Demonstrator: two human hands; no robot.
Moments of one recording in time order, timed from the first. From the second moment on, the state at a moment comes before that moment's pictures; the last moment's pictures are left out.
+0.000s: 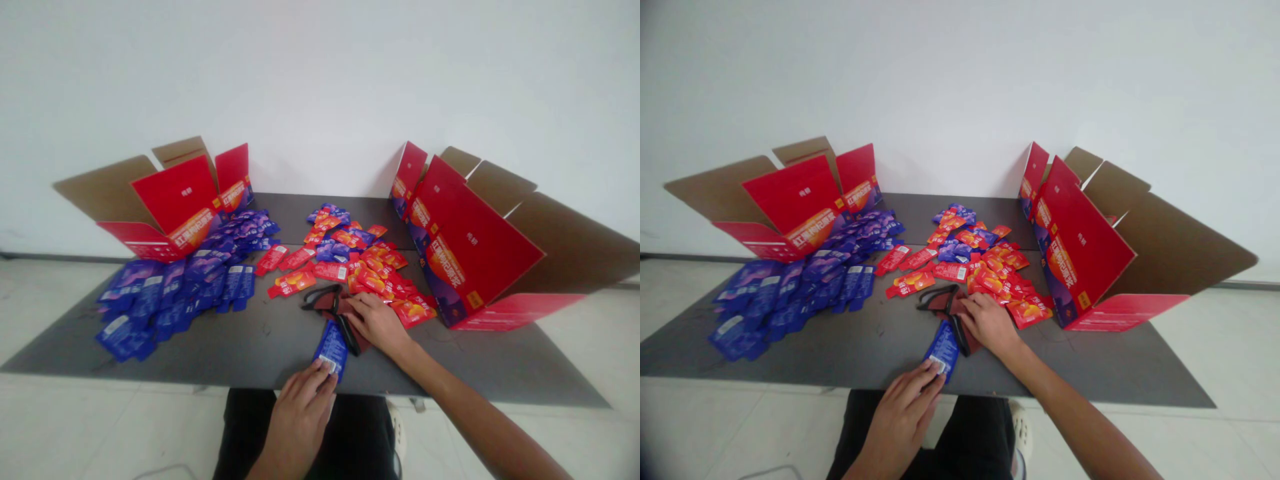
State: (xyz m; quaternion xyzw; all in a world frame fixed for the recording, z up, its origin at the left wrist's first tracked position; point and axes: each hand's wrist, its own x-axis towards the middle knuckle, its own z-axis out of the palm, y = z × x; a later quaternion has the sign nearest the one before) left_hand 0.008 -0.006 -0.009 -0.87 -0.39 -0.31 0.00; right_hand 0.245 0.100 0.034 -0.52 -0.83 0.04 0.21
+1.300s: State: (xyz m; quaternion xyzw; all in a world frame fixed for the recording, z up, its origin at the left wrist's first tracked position) left_hand -0.001 0.037 0.036 -0.92 -0.31 -0.21 -0.12; right_hand 0.312 0.003 -0.009 -0.66 -0.59 0.10 0.46
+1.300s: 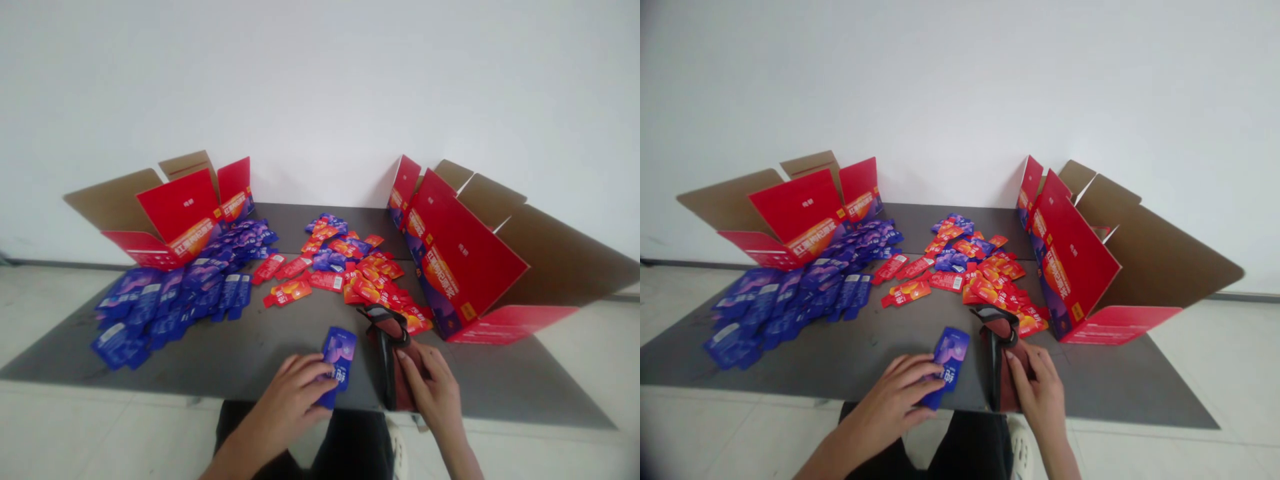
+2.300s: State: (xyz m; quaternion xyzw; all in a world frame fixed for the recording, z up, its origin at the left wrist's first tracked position) left_hand 0.016 -0.009 -0.025 -0.90 -0.32 -0.30 -0.03; right_hand 0.254 0.067 0.033 -0.46 -0.85 0.07 0.23
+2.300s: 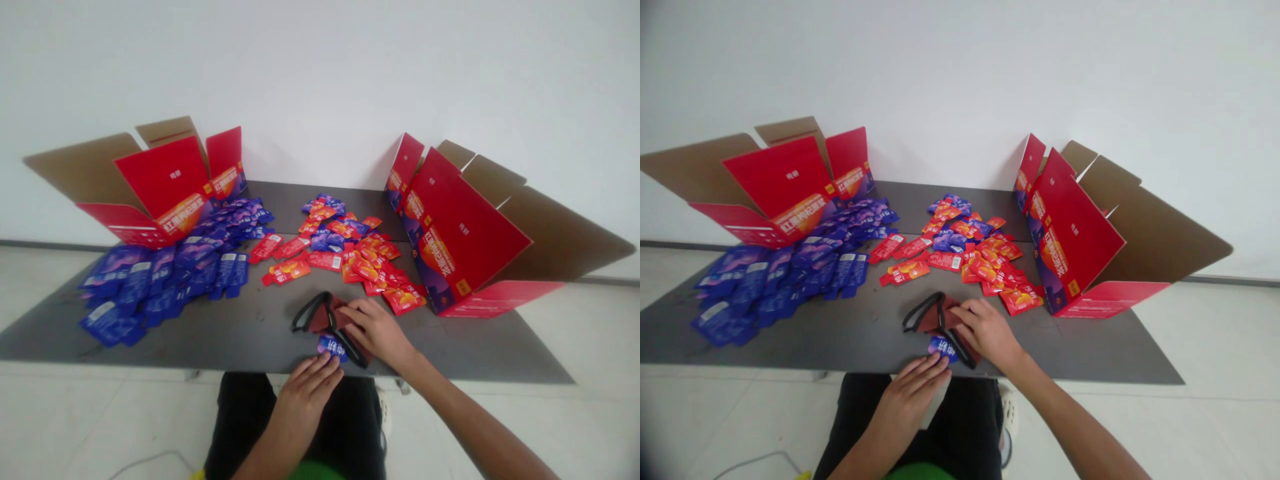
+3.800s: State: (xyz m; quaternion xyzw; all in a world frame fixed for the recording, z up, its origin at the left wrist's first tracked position) left_hand 0.020 -0.007 -0.029 -0.88 -0.34 -0.32 -0.06; right_hand 0.251 0.101 0.037 -0.49 -0.84 0.00 0.23
